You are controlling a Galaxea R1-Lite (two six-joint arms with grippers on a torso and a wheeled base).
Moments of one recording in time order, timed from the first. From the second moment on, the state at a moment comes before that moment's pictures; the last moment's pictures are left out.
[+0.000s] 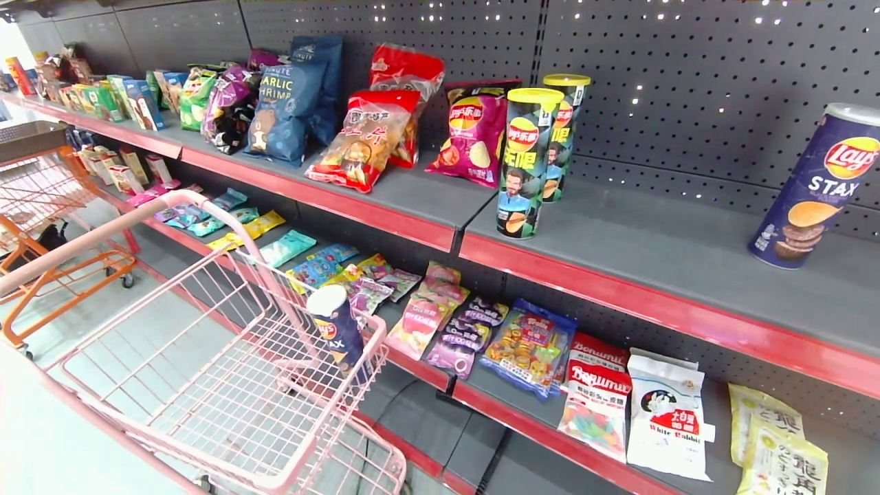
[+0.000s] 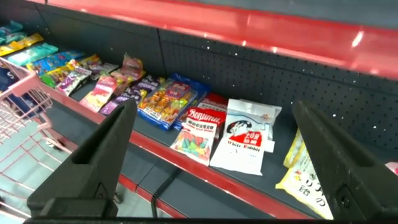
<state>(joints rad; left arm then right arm) 0.00 0.00 0.00 -0.03 0.03 -0.12 0.00 0.00 0.00 0.00 -0.01 0.03</state>
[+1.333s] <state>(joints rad) -0.02 1.60 -0.60 -0.76 -0.23 -0.04 0.00 0.00 0.00 0.00 0.00 -0.01</state>
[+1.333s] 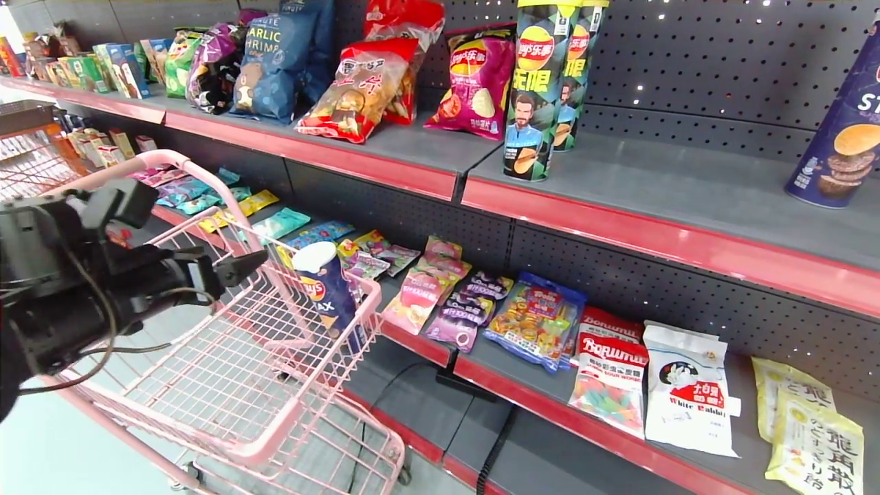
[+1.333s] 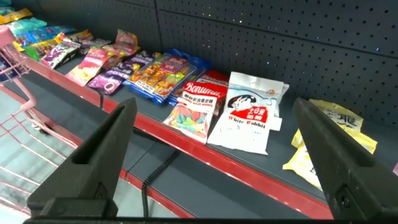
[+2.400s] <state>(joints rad) -0.18 2.12 -0.81 -0.97 -0.26 -0.02 0.00 0.00 0.00 0.00 0.00 -0.01</state>
